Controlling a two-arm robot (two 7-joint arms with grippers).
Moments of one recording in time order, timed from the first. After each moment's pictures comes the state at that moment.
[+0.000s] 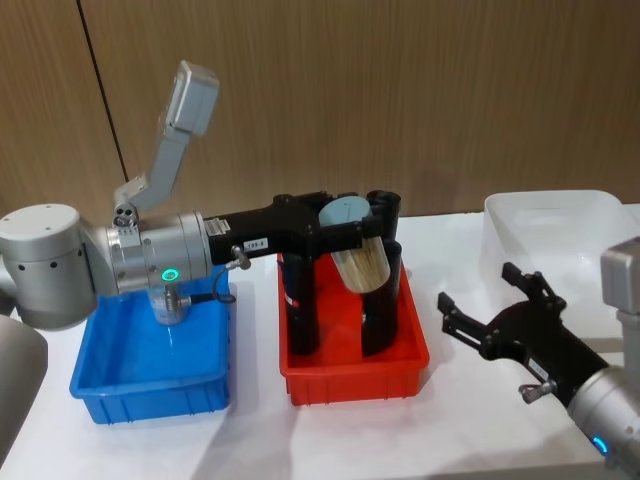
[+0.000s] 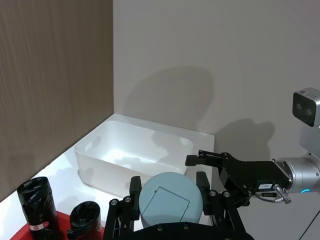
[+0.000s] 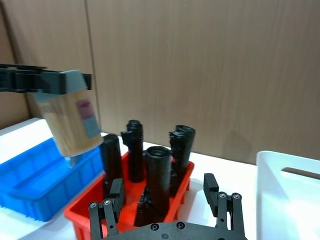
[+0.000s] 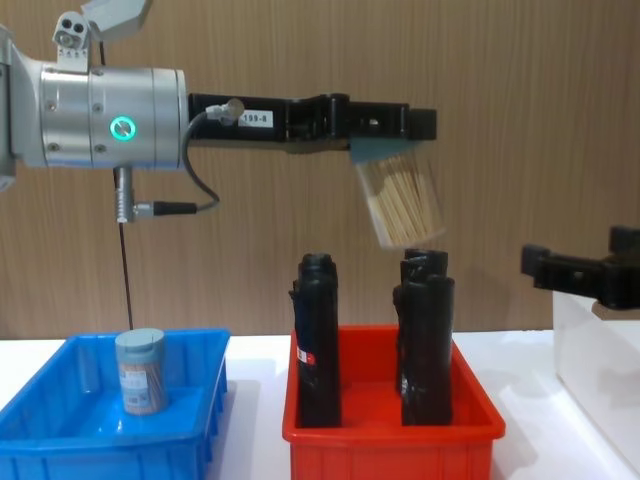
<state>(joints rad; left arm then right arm) -0.73 0.28 0.35 -1.21 -0.47 0.39 -1.01 0.01 0.35 -0.22 -1.79 0.29 0.08 0.16</state>
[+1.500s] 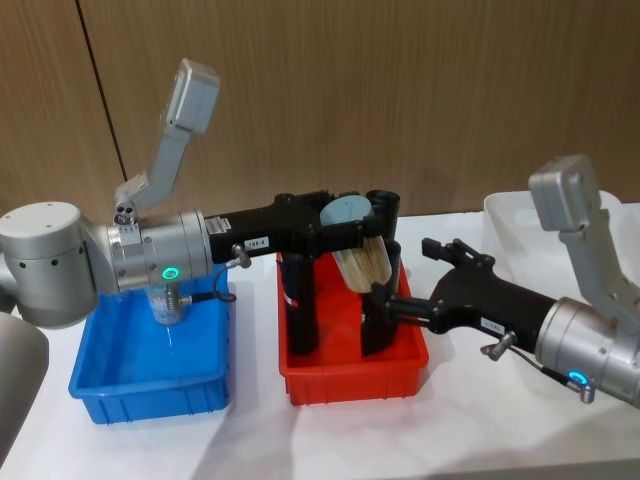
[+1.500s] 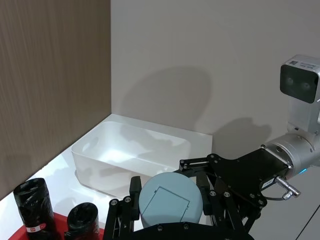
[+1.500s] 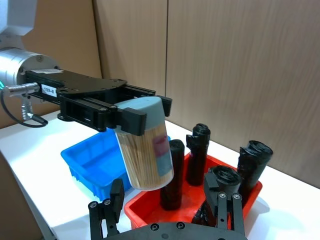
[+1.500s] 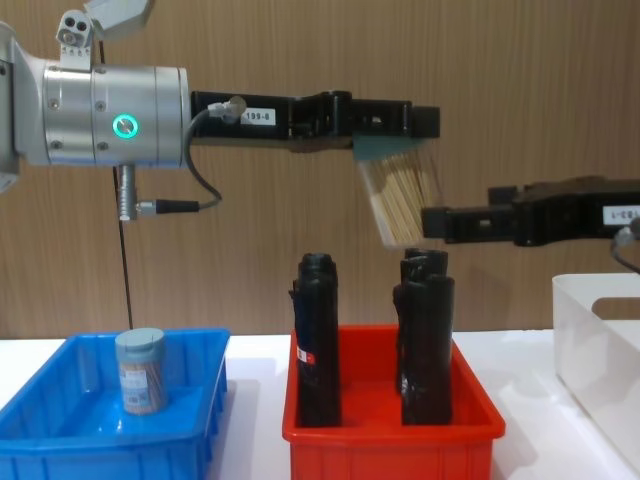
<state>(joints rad) -0.73 0.27 0.35 -1.20 -0.47 0.39 -1.02 0.23 0.34 -0.23 -1.76 0.28 0.35 0.51</state>
